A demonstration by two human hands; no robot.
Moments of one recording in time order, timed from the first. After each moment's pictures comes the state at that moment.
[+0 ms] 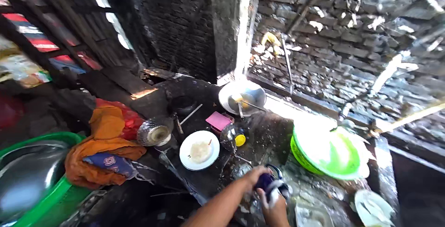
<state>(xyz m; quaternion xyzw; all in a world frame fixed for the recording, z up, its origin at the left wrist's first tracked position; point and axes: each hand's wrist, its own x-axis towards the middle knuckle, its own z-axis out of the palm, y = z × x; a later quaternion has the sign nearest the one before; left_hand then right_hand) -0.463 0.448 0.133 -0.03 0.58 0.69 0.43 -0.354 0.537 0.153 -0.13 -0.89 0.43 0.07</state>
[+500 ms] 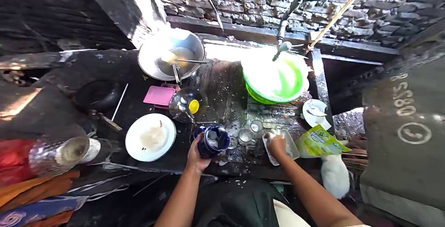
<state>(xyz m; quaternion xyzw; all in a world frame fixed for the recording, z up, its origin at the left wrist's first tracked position) -0.449 0.409 0.105 -0.22 0.41 0.82 0.32 -0.316 0.698 0.036 -0.26 -0.92 0.23 -0.16</state>
